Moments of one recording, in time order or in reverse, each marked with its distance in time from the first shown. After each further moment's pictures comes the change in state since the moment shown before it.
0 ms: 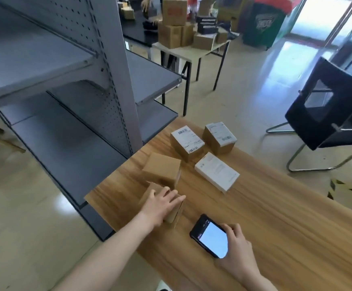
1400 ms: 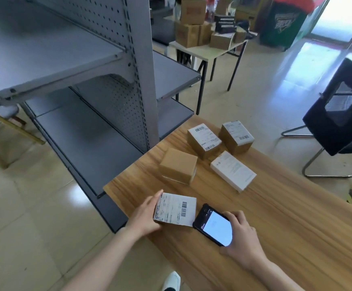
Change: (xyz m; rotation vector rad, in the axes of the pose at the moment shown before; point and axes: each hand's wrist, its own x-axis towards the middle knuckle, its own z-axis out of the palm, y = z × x) left_hand -0.072 -0.033 0.058 -0.836 0.147 -0.385; right_hand 0.010 -0.039 -0.007 -0.063 -0.021 -0.126
